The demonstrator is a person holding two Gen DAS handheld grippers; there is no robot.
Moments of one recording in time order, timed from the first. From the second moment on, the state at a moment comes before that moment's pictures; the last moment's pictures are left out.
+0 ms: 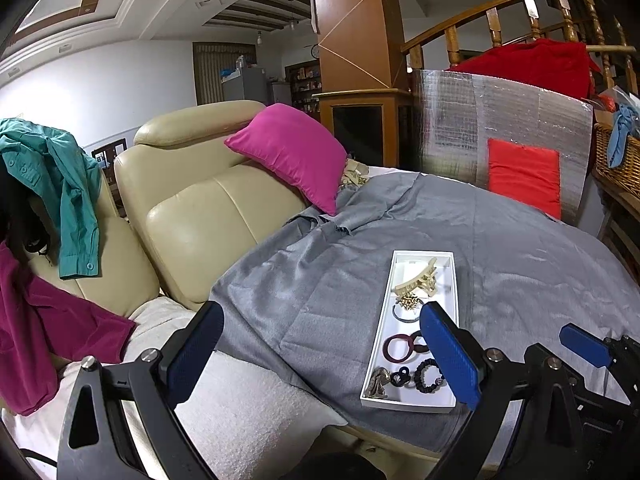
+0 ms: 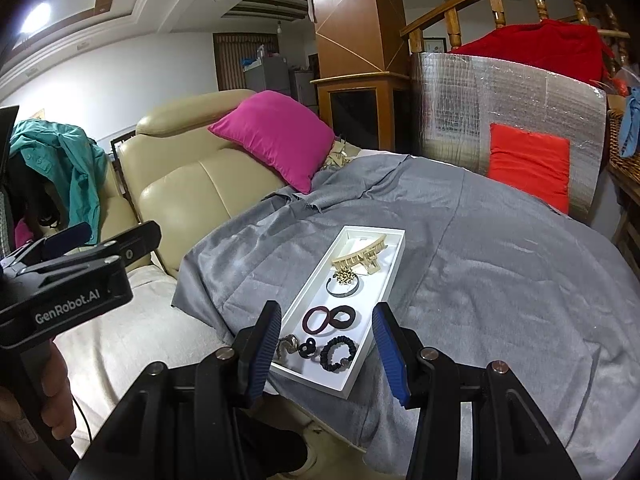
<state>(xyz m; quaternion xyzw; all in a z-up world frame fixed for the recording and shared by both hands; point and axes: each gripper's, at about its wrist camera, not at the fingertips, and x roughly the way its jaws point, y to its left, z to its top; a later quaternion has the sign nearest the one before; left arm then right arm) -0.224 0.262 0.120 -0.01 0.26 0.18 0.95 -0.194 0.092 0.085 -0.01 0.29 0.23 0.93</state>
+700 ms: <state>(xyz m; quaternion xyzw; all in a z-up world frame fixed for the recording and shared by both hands) -0.233 0.279 0.123 -0.01 0.25 0.18 0.95 -0.197 0.105 0.093 -0.02 0.28 0.23 0.93</state>
